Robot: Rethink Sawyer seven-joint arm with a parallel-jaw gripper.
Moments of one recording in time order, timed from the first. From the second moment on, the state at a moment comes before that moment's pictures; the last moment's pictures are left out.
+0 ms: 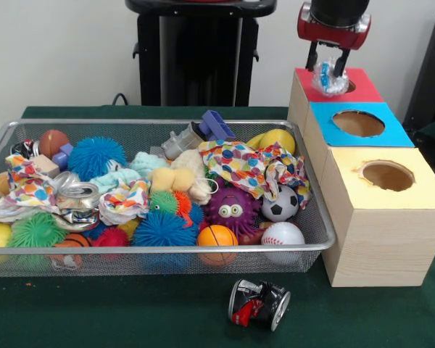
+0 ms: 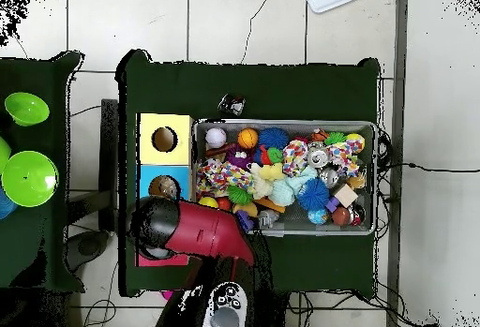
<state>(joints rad) 0.15 -0.71 -0.21 1.86 0.28 0.80 1.83</state>
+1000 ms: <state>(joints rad) 0.20 -0.64 -0.21 1.71 0.30 0.92 1.88</state>
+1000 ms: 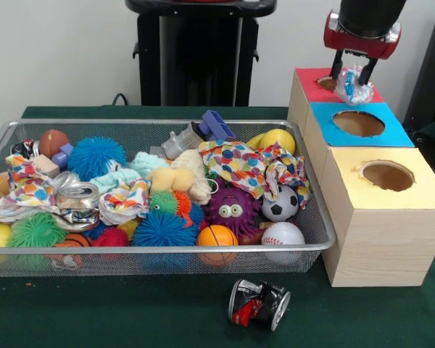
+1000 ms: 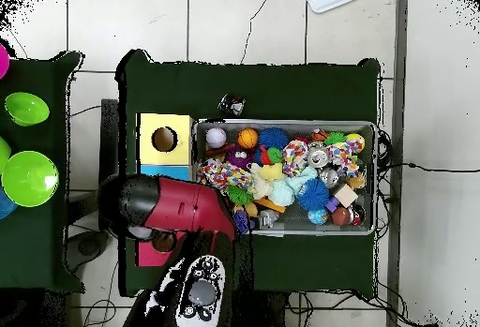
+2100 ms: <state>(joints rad) 0.20 -0.61 -0.22 1.63 0.30 0.93 1.88</state>
